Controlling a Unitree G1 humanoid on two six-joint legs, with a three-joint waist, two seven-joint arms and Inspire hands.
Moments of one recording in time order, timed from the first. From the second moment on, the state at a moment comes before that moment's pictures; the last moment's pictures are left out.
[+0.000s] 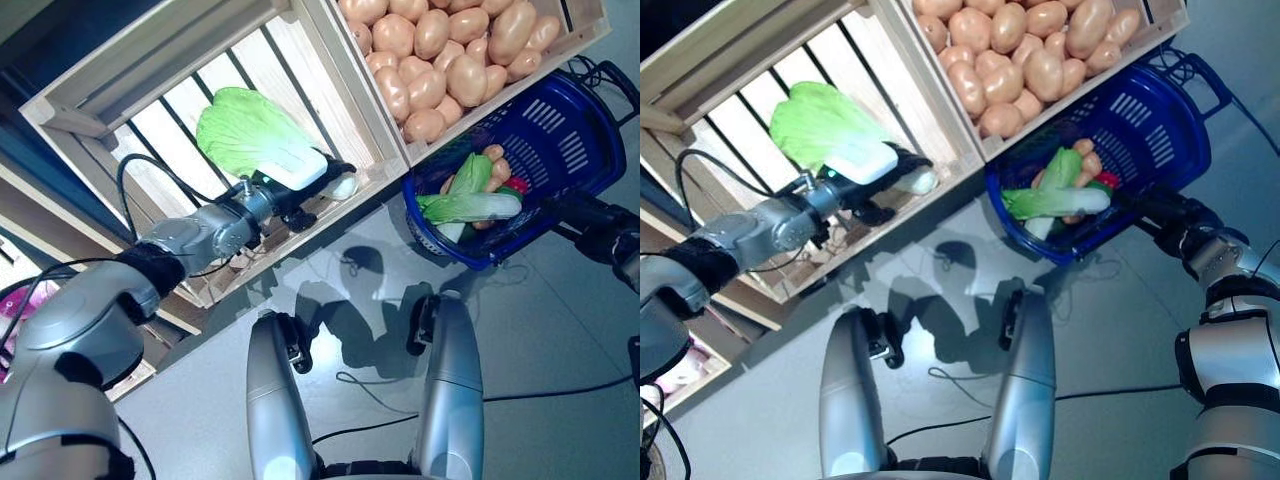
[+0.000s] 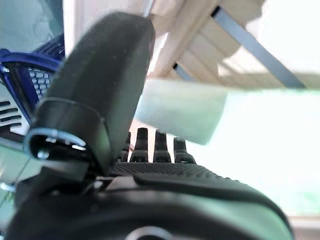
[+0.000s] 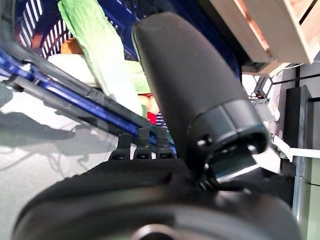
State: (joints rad) left arm -1.19 0.78 -1.17 0.76 0.26 -0.33 0.28; right arm -1.00 -0.89 0.32 1.35 1.08 0.26 0.19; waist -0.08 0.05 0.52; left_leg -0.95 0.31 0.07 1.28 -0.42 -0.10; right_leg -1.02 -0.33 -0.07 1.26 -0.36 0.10
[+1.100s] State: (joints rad) left arm -1.41 0.61 -1.21 0.97 0.40 -0.07 0.24; right arm -1.00 -0.87 0.33 1.35 1.15 0.20 0.19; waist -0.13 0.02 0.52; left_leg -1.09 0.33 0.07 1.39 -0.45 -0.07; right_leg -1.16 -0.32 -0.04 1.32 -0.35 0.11
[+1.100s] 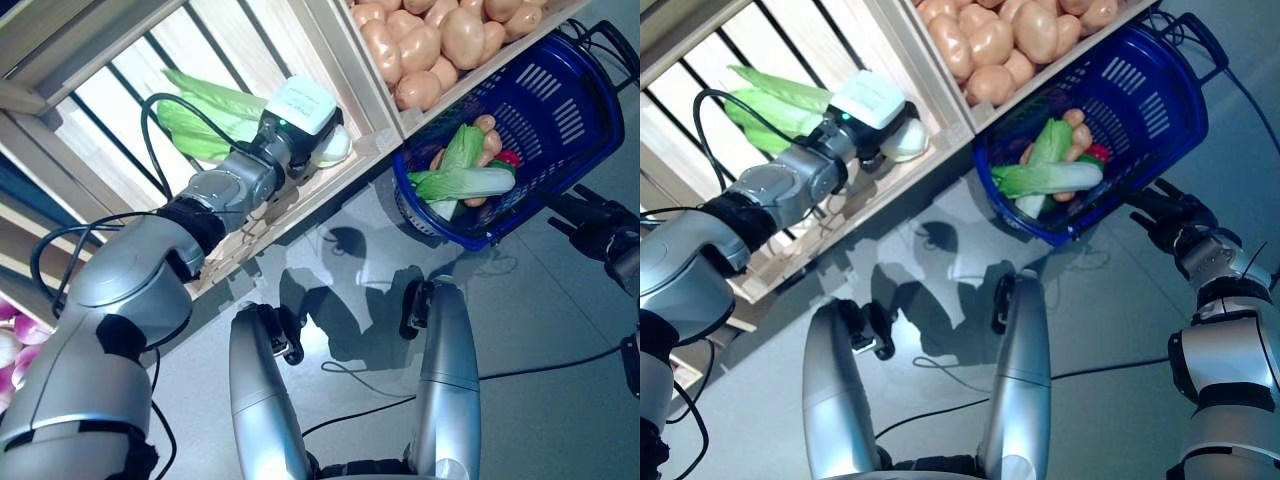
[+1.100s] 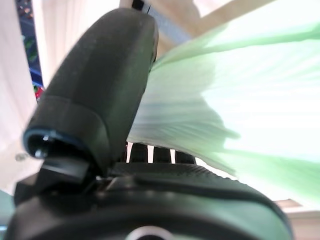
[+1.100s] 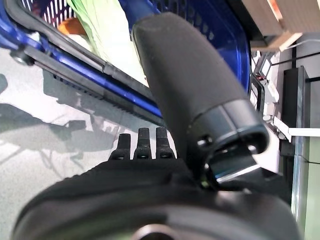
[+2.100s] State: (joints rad) left arm -1.02 0.72 -0.65 0.71 -0.40 -0.31 0.00; right arm -0.71 -0.70 0.28 0.71 0.90 0.00 0.19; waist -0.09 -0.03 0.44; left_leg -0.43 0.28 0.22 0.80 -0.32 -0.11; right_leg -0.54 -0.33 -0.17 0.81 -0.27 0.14
